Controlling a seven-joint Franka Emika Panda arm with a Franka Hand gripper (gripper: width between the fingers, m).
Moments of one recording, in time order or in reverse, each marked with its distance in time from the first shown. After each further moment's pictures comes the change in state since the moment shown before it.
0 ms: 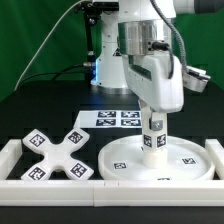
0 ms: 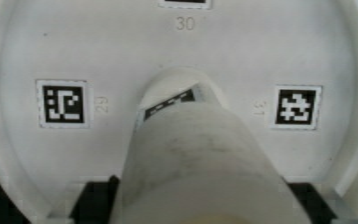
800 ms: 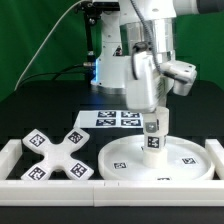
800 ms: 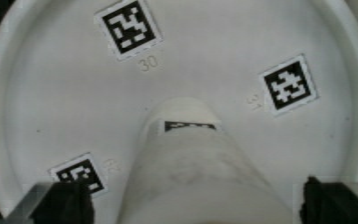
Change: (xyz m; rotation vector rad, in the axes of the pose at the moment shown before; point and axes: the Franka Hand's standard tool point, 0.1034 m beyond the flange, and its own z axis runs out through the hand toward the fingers) arm -0.008 -0.004 0.000 0.071 -0.027 0.129
